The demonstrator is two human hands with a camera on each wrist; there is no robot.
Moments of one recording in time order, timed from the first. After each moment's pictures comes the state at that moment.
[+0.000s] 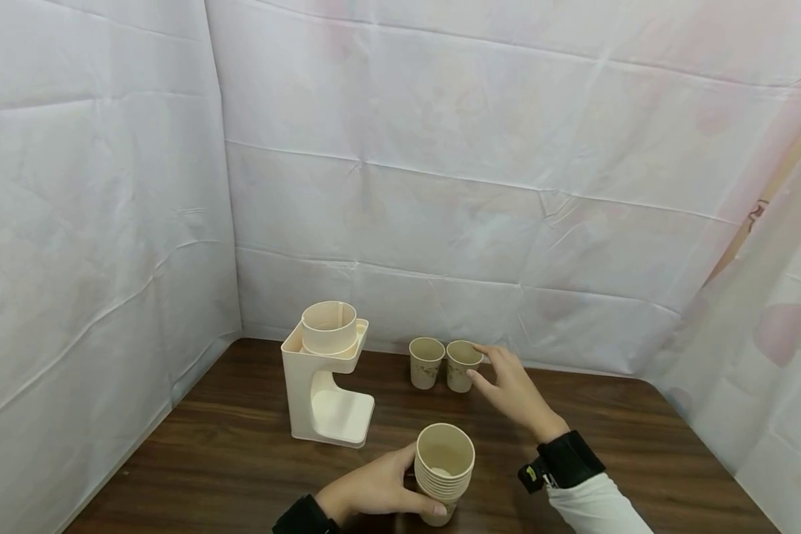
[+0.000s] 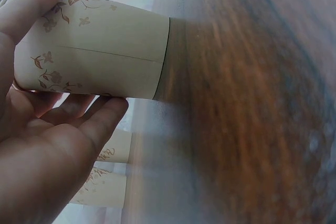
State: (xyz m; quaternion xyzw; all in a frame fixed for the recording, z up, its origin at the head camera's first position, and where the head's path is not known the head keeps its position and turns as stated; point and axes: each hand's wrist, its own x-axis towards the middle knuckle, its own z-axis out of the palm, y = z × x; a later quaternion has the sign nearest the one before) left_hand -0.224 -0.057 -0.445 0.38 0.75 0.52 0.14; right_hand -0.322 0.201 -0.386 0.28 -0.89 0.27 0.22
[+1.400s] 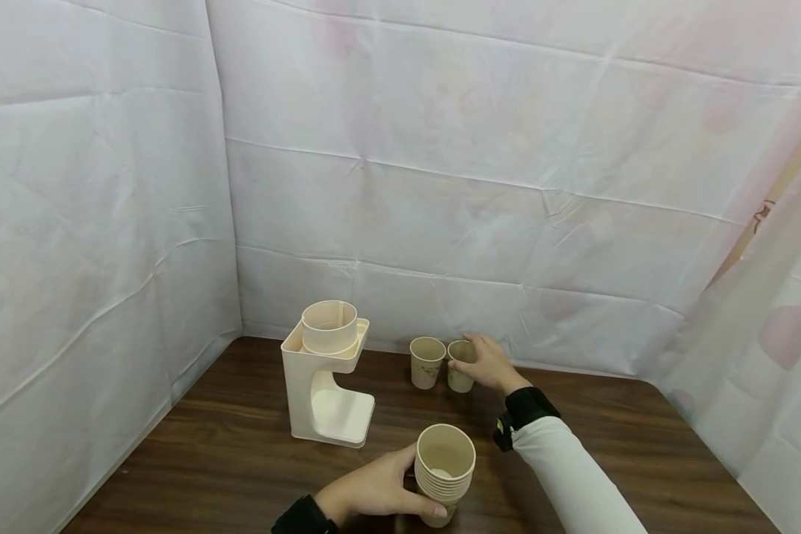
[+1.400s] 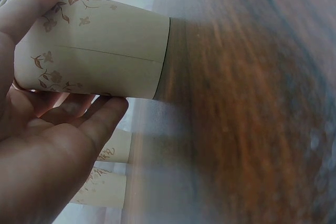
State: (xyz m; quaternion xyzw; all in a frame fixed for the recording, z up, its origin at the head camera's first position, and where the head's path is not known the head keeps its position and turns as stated) left_hand -0.225 -0.058 -0.444 0.38 0.76 0.51 0.15; right_hand -0.392 0.182 -0.397 0.19 -0.94 0.26 0.09
